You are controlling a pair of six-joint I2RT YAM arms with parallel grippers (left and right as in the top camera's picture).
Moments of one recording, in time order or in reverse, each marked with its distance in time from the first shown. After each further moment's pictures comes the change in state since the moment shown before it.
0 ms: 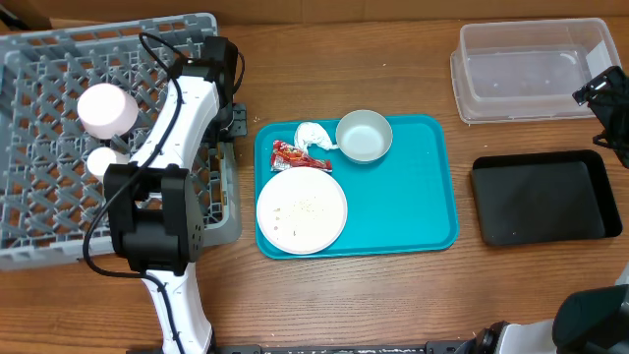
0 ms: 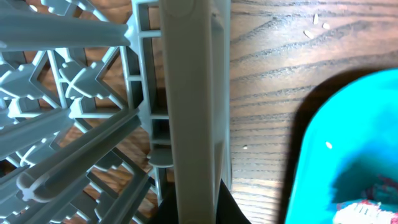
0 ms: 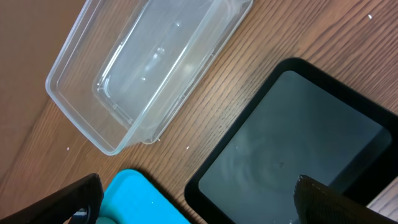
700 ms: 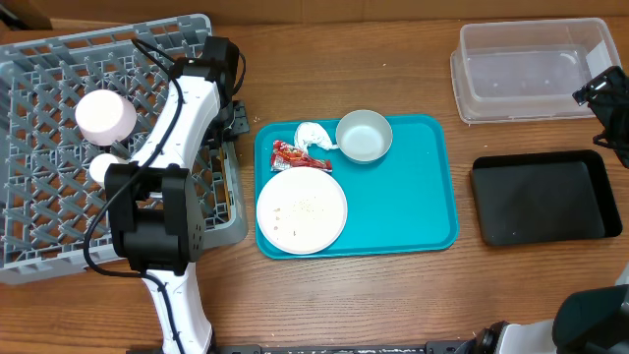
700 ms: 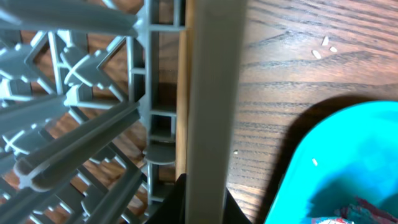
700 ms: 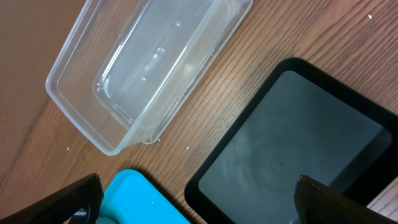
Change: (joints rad) left arm -0.004 0.000 0.002 -0.008 0.007 -0.209; right arm 0.000 0.000 0.000 0.000 0.000 0.000
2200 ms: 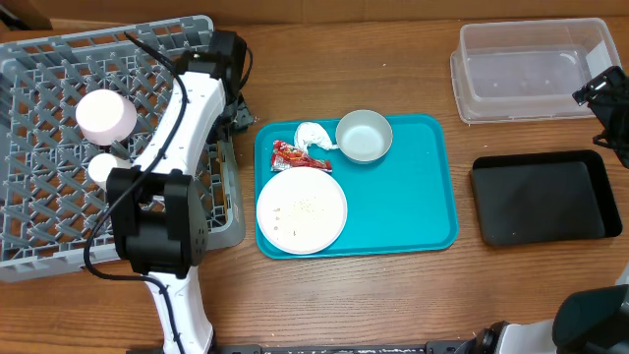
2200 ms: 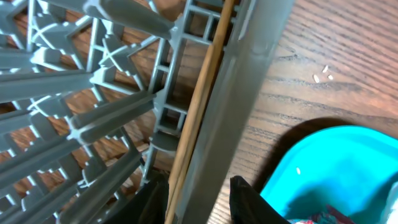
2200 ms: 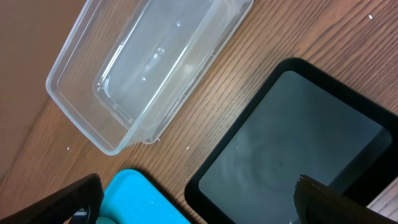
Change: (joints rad) left arm -0.030 -0.017 0.048 -0.061 -0.070 -0.222; right arm 0.000 0.000 0.000 -0.001 0.000 -0.002
